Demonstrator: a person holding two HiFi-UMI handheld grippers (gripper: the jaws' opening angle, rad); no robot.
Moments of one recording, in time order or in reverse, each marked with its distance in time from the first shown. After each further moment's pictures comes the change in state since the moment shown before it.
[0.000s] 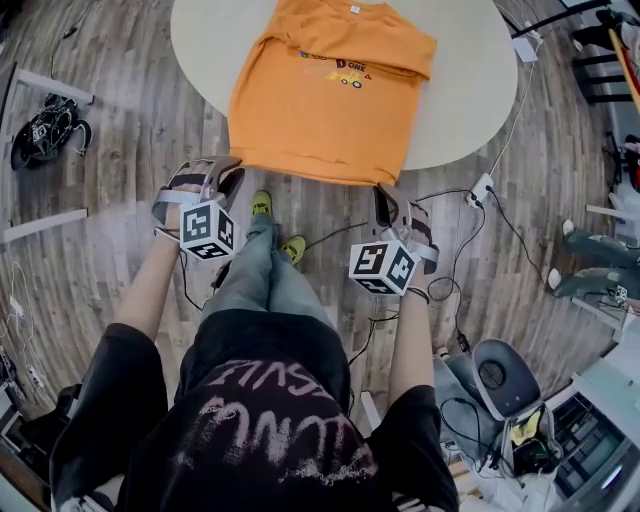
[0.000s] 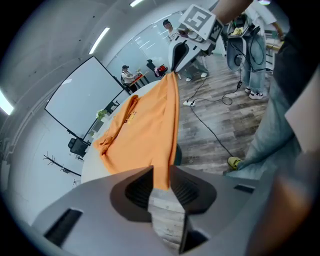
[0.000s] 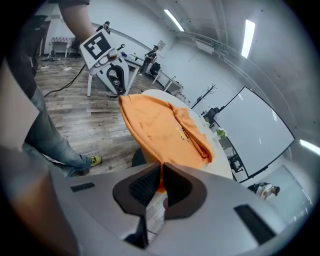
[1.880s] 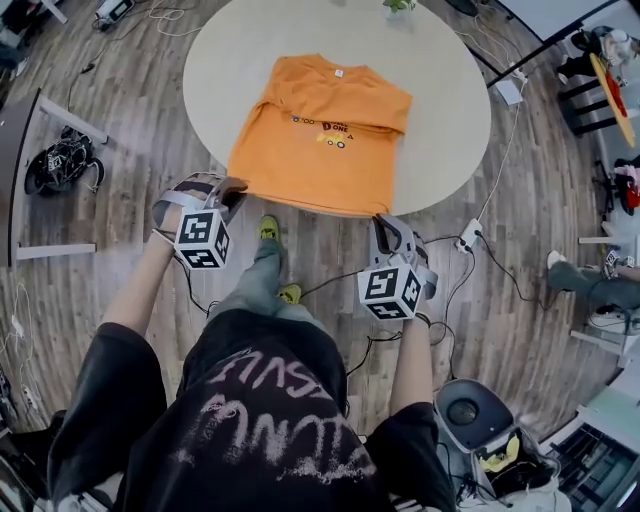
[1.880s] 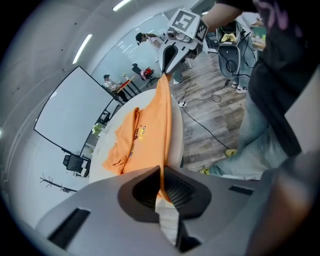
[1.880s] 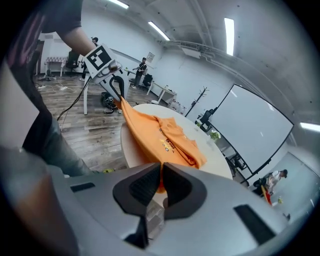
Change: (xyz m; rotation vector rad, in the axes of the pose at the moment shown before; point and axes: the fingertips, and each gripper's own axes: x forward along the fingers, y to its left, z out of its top) left arm -0.027 0.075 0.047 0.166 -0.027 -0.073; right arm -0.022 -0.070 0.025 0.145 -0.105 0.035
